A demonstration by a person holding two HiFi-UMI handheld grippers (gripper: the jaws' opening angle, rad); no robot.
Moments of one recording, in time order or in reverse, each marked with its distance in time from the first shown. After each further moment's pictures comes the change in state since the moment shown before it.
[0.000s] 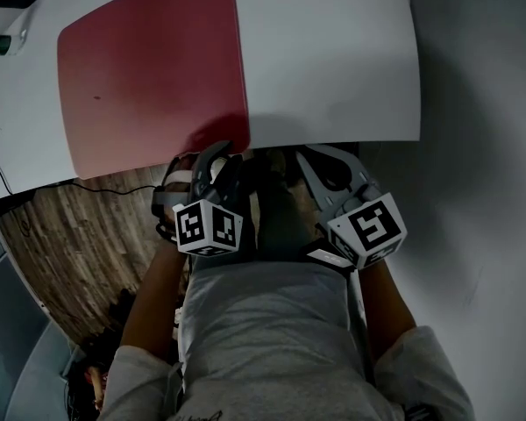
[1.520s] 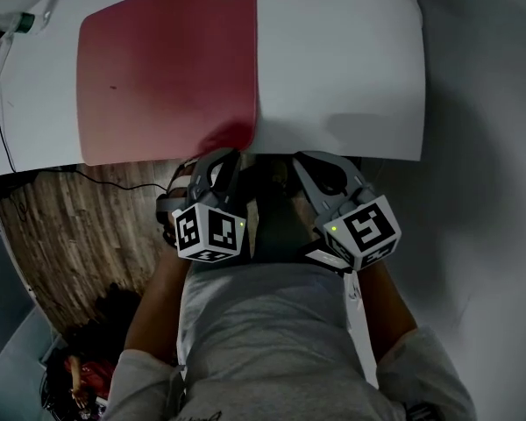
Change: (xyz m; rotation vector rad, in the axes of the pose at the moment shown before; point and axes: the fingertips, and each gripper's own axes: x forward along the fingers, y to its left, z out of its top) left arm -0.021 0.017 0.007 -0.182 0.000 0.126; right arm 0.006 0.009 0.002 -0.065 0.016 0.101
